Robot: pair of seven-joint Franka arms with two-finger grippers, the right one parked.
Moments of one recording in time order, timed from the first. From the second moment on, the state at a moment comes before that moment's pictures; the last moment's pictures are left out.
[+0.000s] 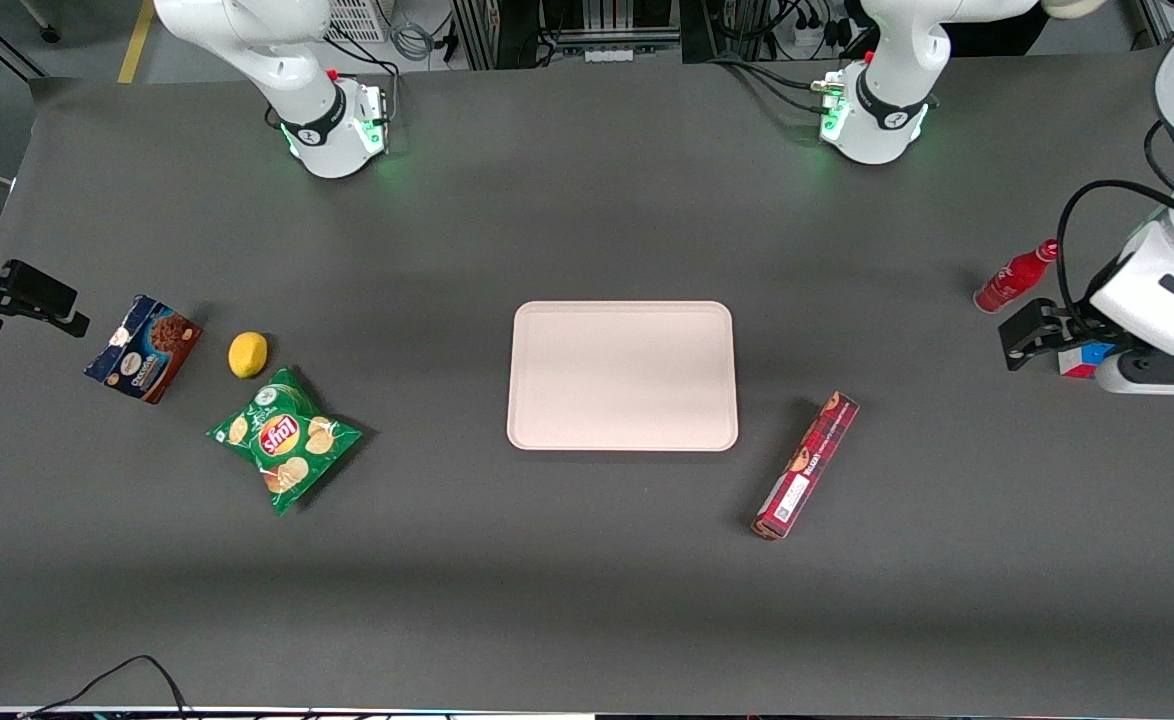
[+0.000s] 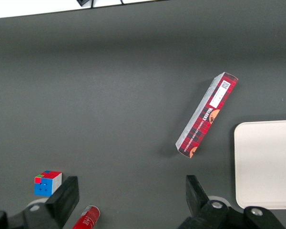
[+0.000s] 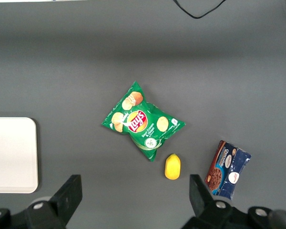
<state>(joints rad) -0.02 0.12 -0.11 -1.52 0.08 1.74 -0.07</state>
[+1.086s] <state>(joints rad) -0.09 0.38 -0.20 -1.53 0.01 1.87 0.06</state>
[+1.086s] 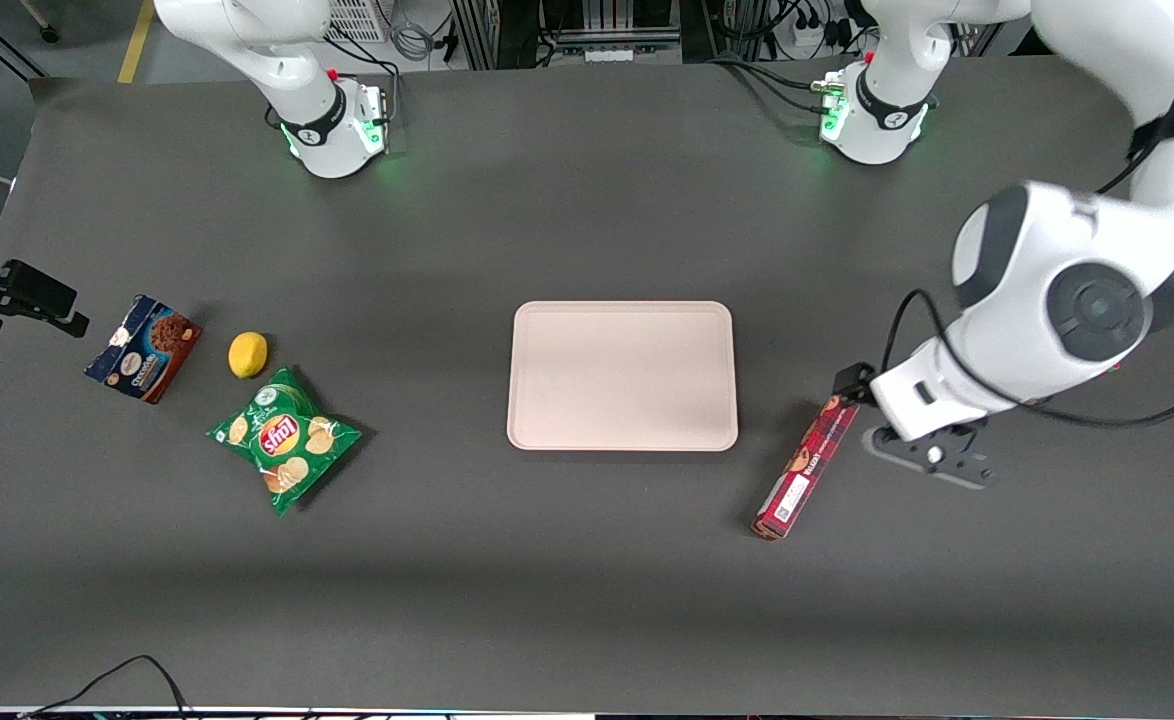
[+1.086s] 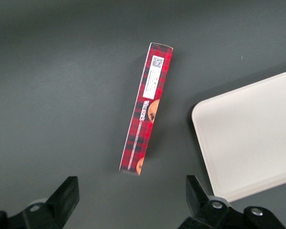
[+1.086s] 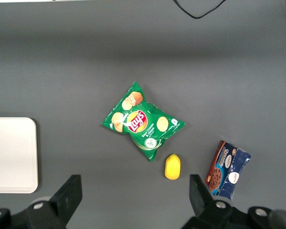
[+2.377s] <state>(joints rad) -0.13 0.69 -0.20 -1.54 0.15 2.24 0.06</state>
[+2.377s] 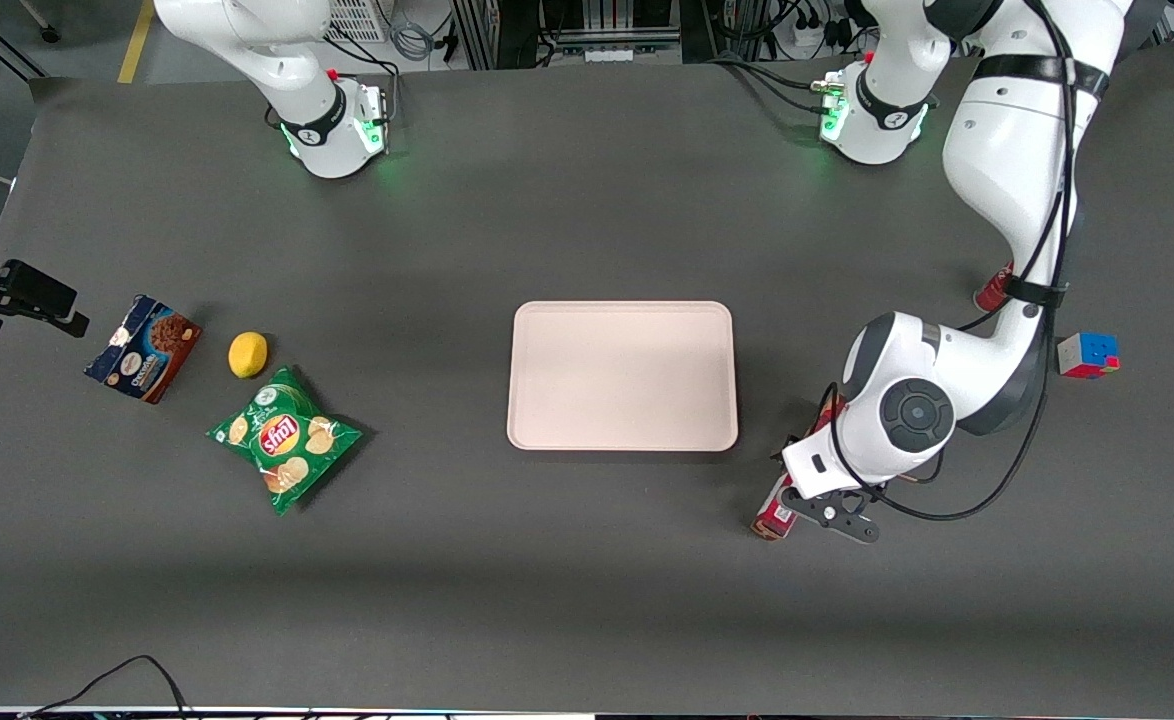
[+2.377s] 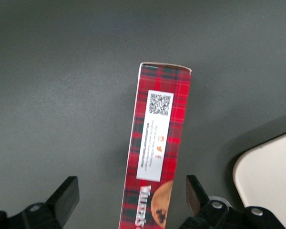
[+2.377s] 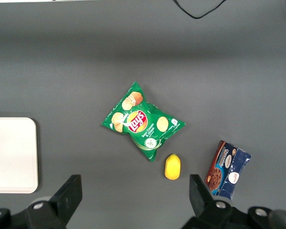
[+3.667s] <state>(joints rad) -0.14 0.73 -0.20 -1.51 0.21 2.29 0.07</state>
